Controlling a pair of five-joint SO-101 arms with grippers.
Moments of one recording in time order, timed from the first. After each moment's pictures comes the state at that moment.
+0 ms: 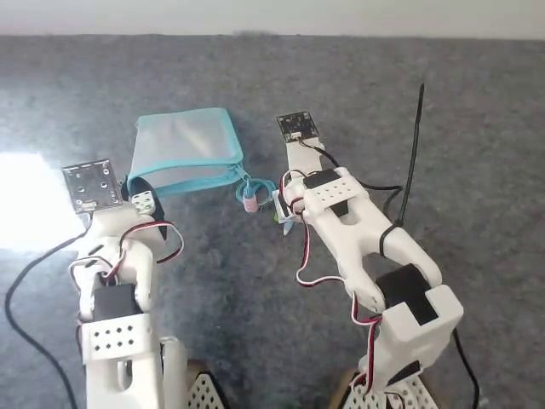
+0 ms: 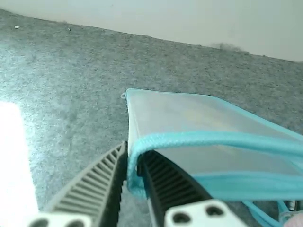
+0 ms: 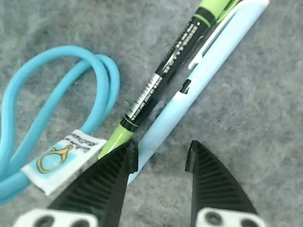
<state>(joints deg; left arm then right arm) -16.4 -67.3 76.2 32.4 9.5 -27.8 12.4 21.5 46.1 -10.3</state>
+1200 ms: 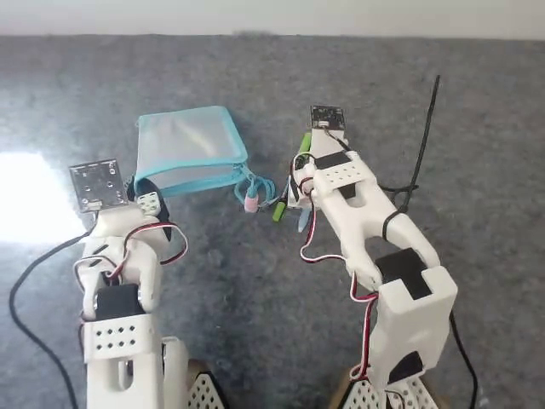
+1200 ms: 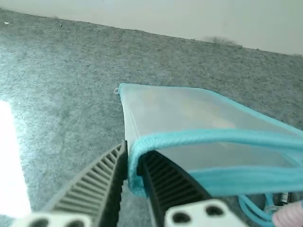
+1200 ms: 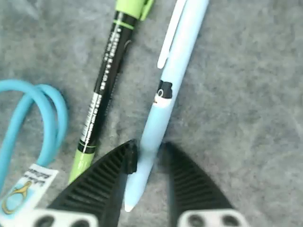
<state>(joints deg) -14.9 -67.3 76.8 32.4 9.5 -23.0 19.9 12.8 52.2 -21.5</state>
